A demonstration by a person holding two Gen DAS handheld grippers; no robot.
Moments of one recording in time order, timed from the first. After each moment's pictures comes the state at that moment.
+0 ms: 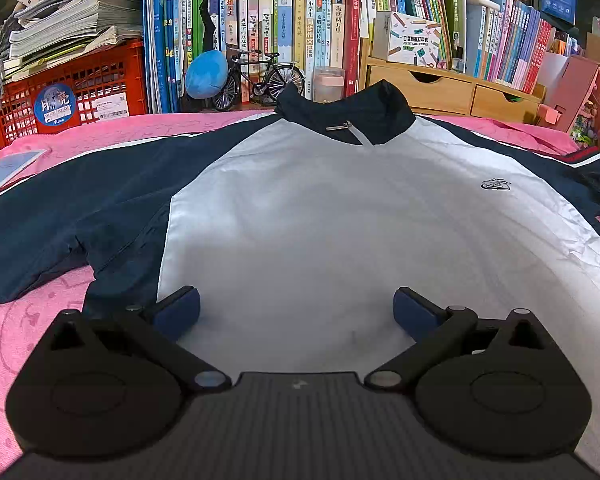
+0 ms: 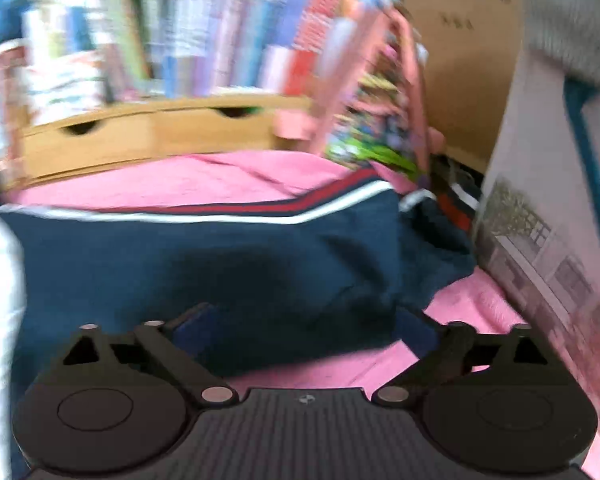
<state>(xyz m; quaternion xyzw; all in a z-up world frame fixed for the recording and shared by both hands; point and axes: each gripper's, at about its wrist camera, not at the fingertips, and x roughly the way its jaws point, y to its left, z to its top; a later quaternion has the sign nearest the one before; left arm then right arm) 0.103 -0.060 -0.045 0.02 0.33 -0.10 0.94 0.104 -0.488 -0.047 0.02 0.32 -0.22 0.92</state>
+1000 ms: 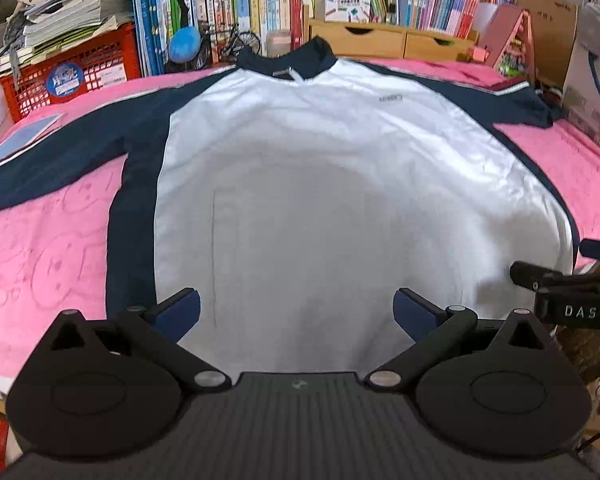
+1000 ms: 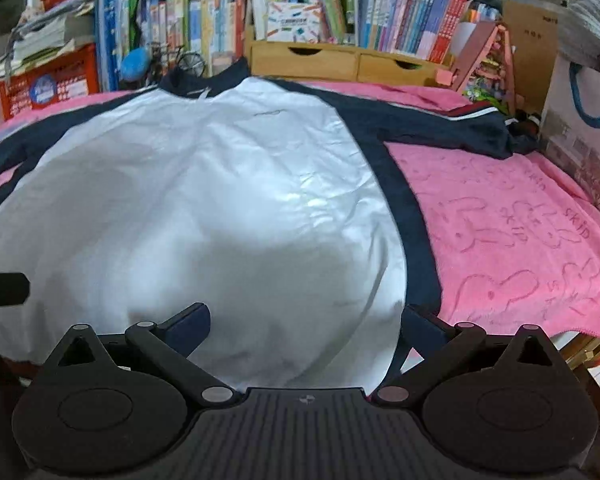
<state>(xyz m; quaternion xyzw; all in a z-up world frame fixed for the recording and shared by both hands) -0.055 -0.071 -0.020 0.06 0.39 -0.13 0.91 -0.114 -0.251 -0.056 0.01 0.37 -0.11 0.92</state>
